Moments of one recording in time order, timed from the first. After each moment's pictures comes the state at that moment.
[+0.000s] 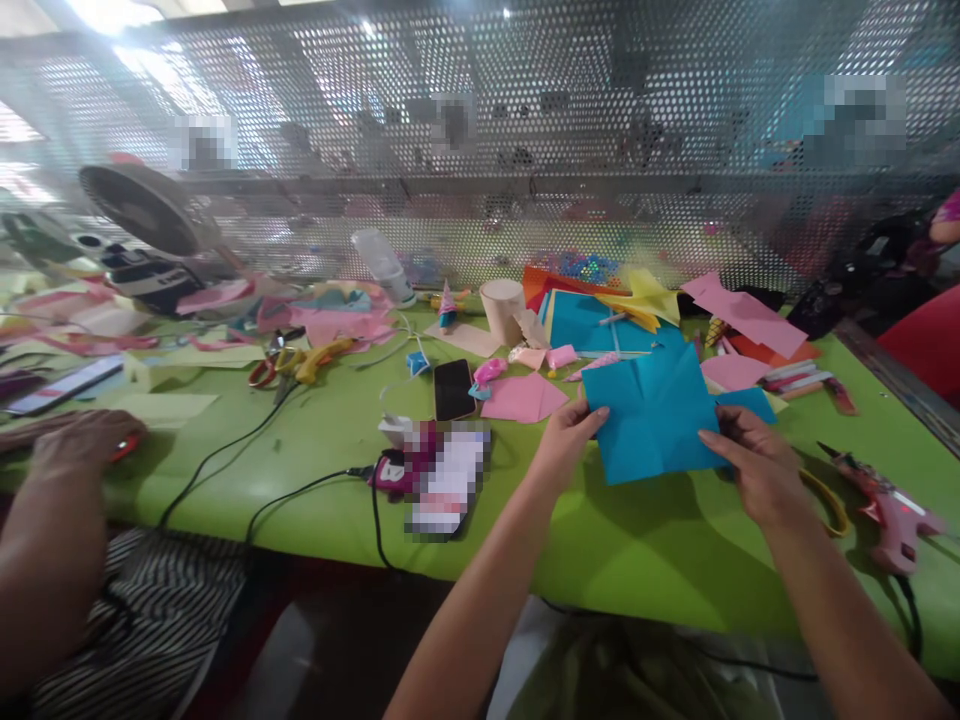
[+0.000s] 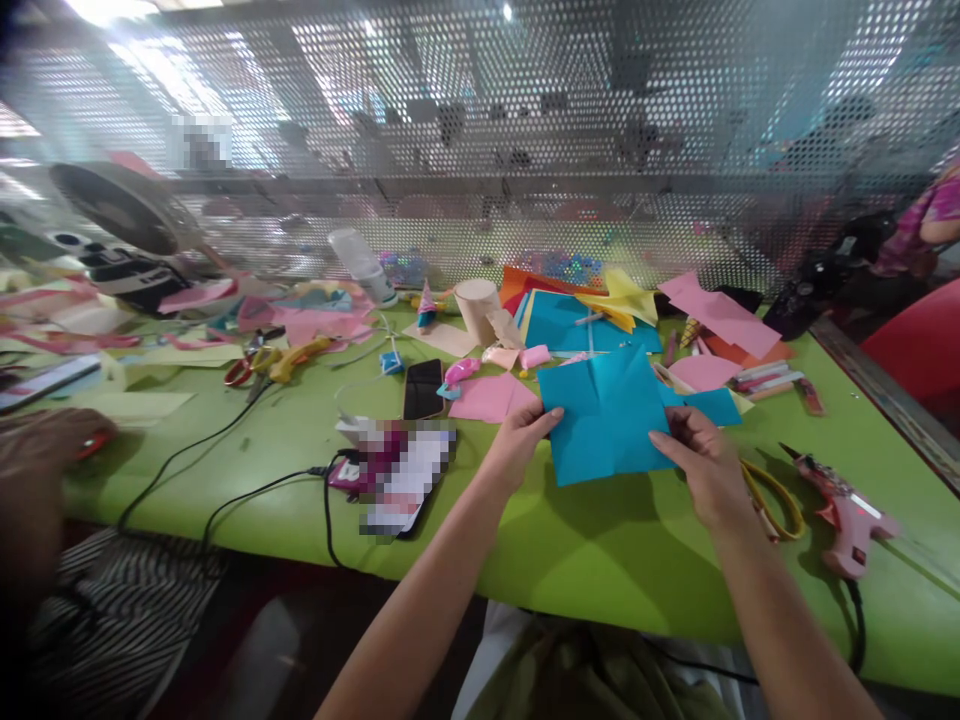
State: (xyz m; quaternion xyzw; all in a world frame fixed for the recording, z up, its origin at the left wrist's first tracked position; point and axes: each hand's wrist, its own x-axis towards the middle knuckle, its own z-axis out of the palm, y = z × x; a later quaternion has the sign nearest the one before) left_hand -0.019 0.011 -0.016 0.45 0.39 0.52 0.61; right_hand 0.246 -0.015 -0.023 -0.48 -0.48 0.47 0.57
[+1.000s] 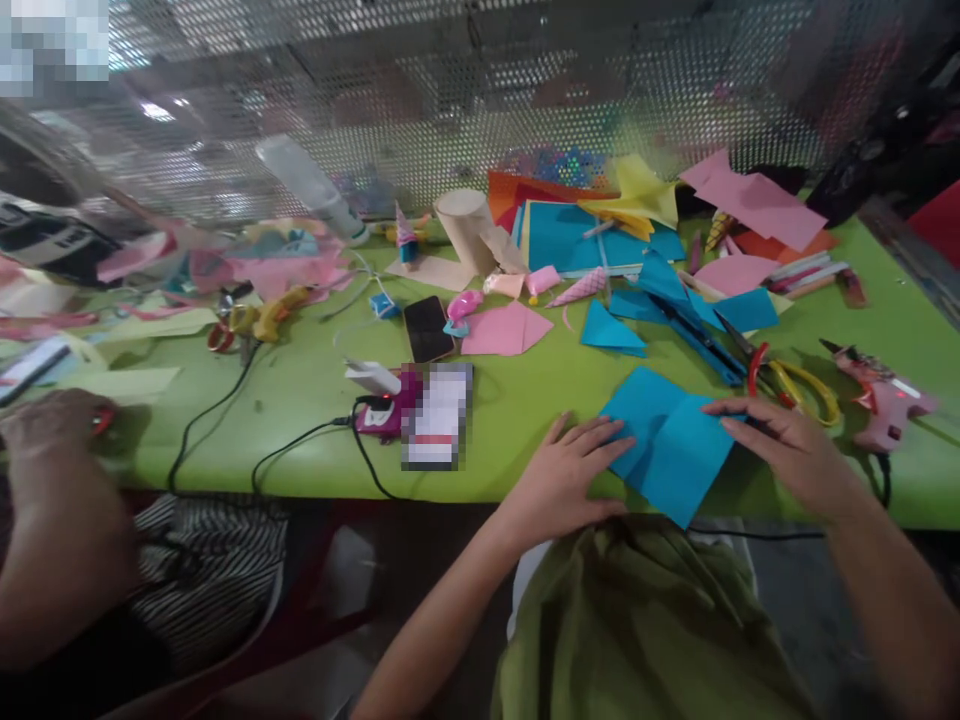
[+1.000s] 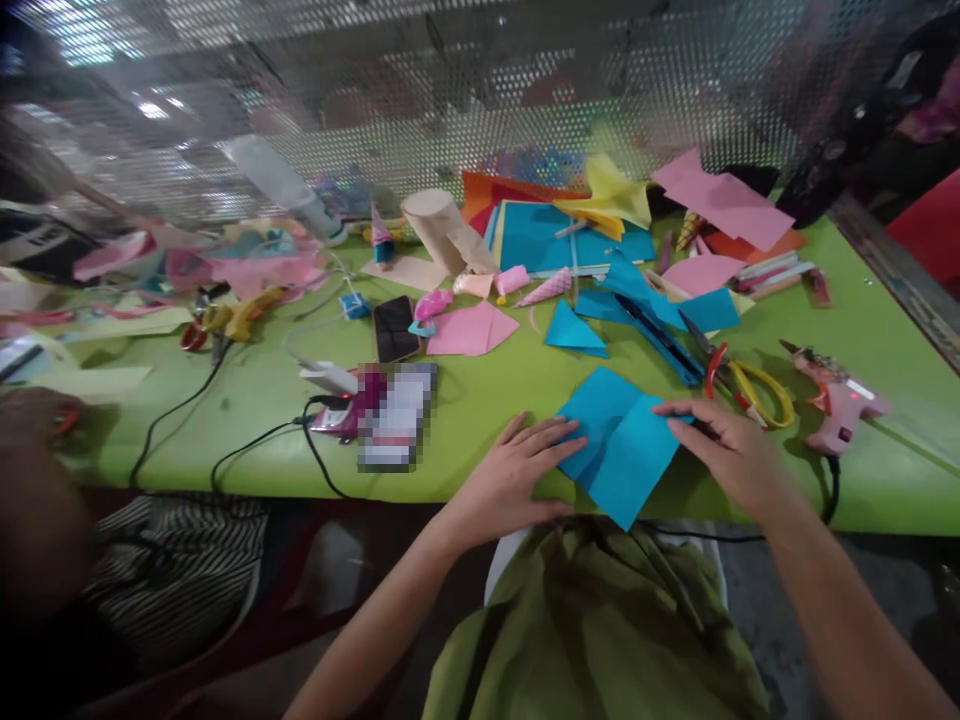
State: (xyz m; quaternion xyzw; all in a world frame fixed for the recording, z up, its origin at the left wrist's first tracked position) left_hand -0.046 -0.105 -0.031 0.86 0.37 0.14 0.32; right_hand 0.289 -0.105 -0.040 -0.60 -0.64 0.34 0.34
